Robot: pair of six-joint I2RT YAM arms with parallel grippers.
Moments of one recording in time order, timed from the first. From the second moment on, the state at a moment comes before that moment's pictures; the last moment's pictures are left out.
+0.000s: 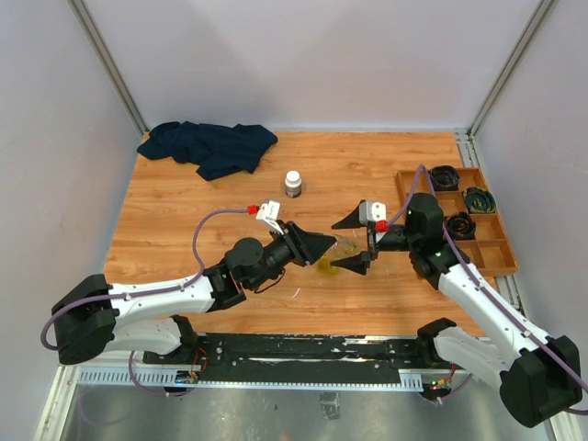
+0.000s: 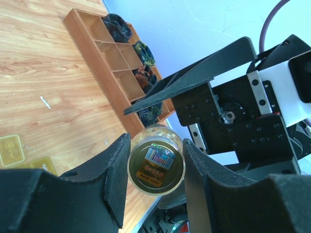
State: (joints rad) left arm -1.08 1.17 0.55 0.66 -0.26 -0.87; right arm 0.41 0.96 0.65 0.03 -1.09 -0.40
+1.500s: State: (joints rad) left arm -1.10 0.83 0.35 0.79 -0.10 -0.45; right arm 0.40 0.98 0.71 -0.22 -1.21 -0.58
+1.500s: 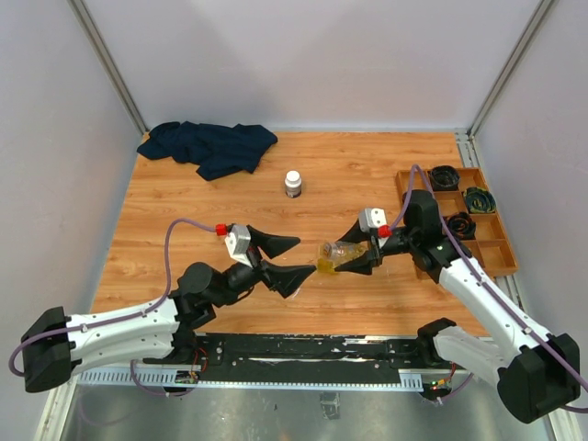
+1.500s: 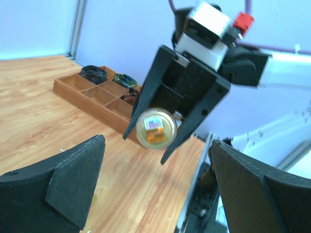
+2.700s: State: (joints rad) left arm -1.09 1.07 0.53 0.57 0.32 0.45; right arm 0.40 1.02 0.74 -0.47 -1.29 -0.86
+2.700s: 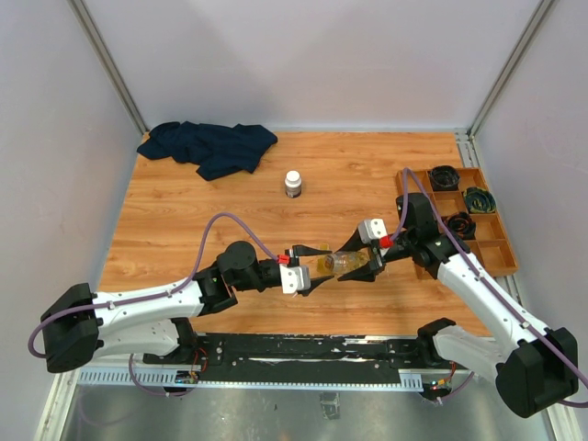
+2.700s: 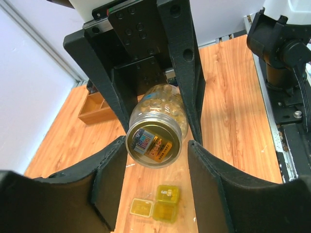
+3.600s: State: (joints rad) left arm -1.09 1.08 0.53 0.59 0.31 0.39; right arm 0.40 1.03 0.74 -0.47 -1.29 -0.87
